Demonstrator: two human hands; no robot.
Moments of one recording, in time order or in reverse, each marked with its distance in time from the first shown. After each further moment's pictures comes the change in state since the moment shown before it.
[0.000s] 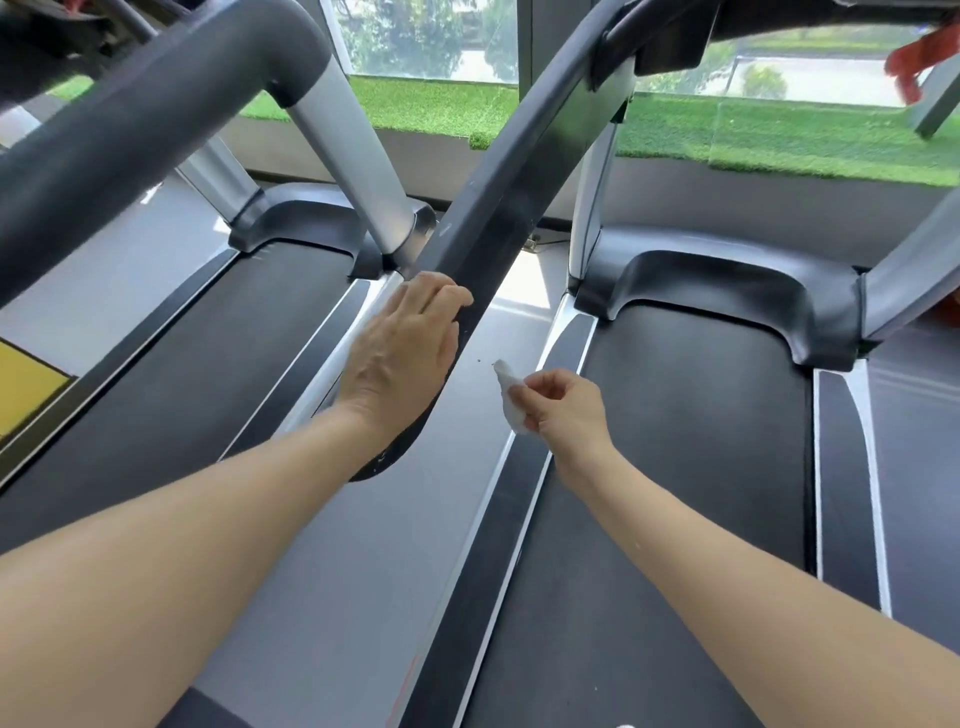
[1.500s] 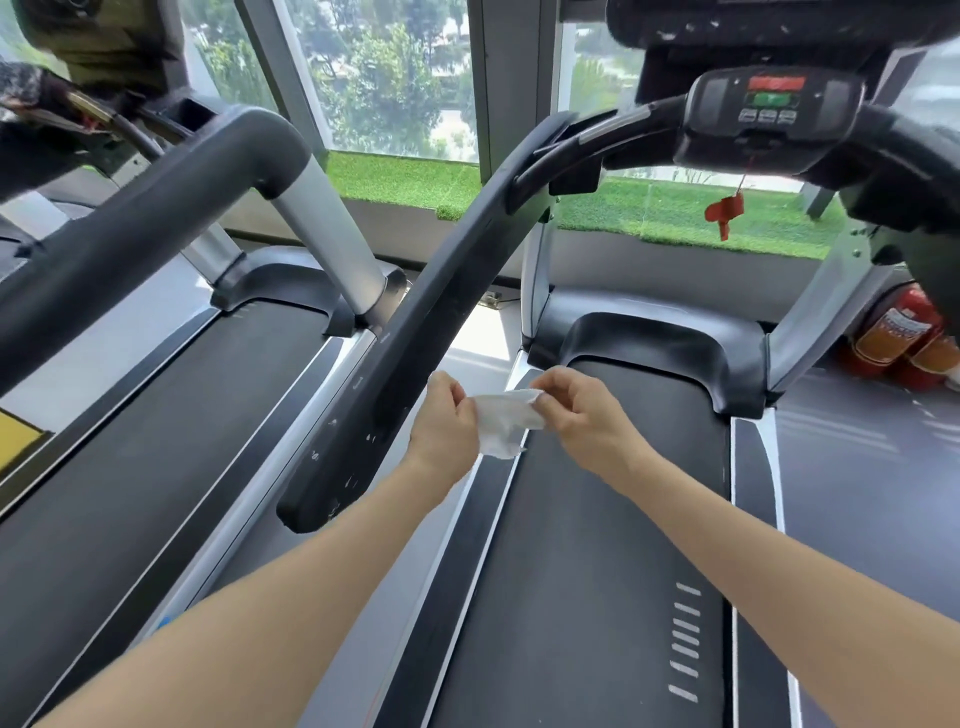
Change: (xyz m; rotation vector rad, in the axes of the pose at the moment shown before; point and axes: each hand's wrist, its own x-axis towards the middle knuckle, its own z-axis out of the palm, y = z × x) left_hand 0.036 0.152 -0.049 -0.739 -0.166 -0.682; right_hand -0.061 -0.150 -0.123 -0.438 -0.193 -0.342
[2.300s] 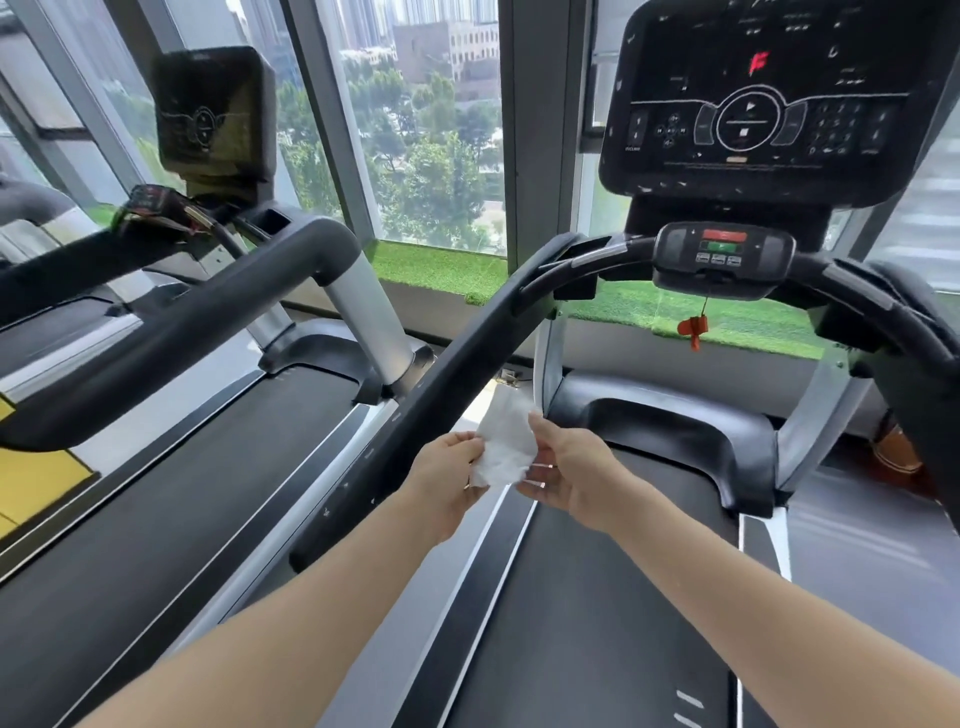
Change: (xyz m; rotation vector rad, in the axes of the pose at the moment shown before) left_hand -0.041 0.100 -0.010 -0.673 -0.047 -0.348; right_hand -0.017 -0.077 -0.056 0.574 -0.090 0.482
